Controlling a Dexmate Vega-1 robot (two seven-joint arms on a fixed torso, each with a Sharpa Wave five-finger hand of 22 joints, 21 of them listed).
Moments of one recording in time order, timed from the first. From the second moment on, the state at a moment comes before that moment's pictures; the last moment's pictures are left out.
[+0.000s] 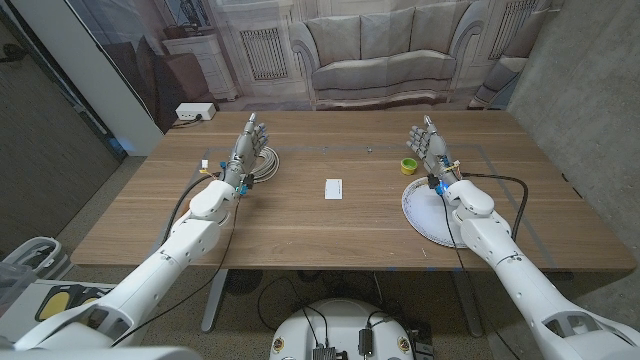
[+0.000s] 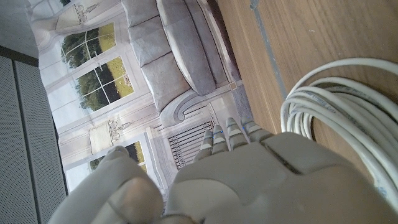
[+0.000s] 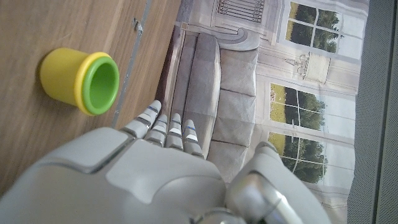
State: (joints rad) left arm 0.88 0.54 0.35 -1.38 -0.62 -0.29 0.01; left_hand 0.30 -0.06 0.11 0.12 0.30 -0.02 0.04 0.21 0.18 0.02 0.00 0.21 0.18 -0.04 0.00 0.19 0.18 -0.07 -0.03 0.19 0.18; right arm -0.90 -0.34 -0.16 -1.34 0.45 0.21 0.14; right_hand 0.14 -0.01 0.19 0.05 0.22 0.14 0.05 0.19 0.18 0.17 0.11 0.21 0.18 0.08 0.05 0.18 0.18 0.20 -0.04 0.22 0.18
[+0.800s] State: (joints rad) left arm 0.86 0.53 0.36 -1.37 -0.59 -0.37 -0.01; left_hand 0.33 -0.04 0.11 0.11 0.31 0.04 0.05 0.22 0.18 0.07 -0.01 0.22 0.18 0.01 -0.01 0.20 0.18 -0.01 -0.03 0.21 0.18; right arm -0.96 -0.32 -0.10 -1.41 0.40 0.22 0.15; right_hand 0.14 -0.01 0.19 0.05 0.22 0.14 0.05 0.19 0.18 0.17 0.11 0.21 0.18 0.09 0.05 0.18 0.18 0.20 -0.04 0.22 0.18
